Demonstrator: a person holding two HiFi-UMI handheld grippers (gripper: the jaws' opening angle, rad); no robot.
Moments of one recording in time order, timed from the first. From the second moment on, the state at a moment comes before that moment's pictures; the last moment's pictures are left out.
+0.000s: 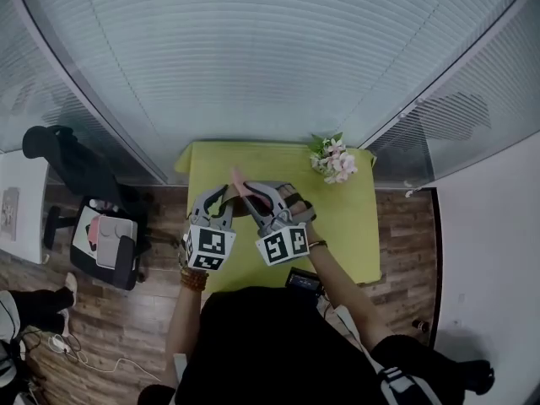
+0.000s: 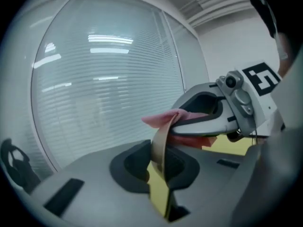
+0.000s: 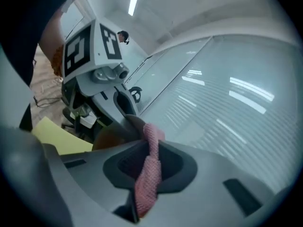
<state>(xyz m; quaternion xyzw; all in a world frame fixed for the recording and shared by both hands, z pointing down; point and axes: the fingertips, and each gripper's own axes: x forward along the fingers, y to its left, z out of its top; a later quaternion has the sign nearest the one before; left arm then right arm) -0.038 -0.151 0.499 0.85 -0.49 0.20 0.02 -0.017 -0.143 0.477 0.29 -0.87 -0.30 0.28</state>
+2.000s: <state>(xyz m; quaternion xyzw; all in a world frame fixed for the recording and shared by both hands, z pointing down) -0.050 -0.142 0.399 0.84 -0.49 -0.12 0.18 0.012 -0.140 0.376 0.41 -0.89 -0.17 0.14</state>
